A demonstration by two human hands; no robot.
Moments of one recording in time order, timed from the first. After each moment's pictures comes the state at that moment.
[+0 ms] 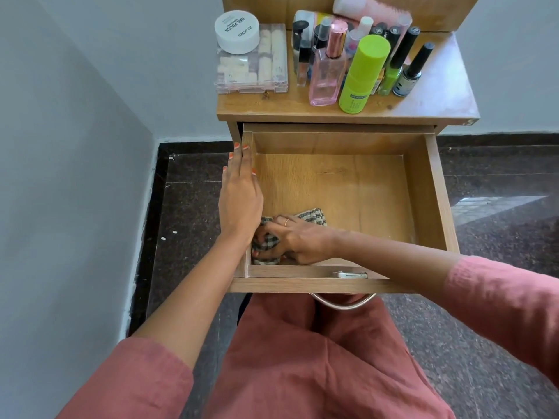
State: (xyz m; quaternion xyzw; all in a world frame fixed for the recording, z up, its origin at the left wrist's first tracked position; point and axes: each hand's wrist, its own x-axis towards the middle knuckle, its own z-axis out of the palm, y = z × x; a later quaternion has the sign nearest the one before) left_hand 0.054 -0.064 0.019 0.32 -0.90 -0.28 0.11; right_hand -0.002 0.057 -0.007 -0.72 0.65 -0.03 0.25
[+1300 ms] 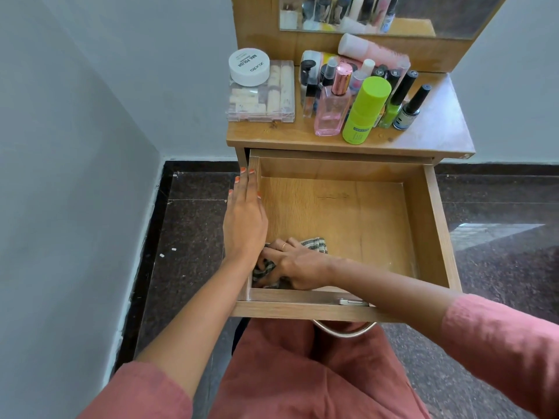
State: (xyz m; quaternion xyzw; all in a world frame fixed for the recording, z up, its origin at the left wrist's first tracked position) left_hand 0.053 -0.067 0.010 0.31 -0.91 -0.24 0.12; right_hand 0.007 0.049 0.014 -0.69 0.66 0.04 0.28
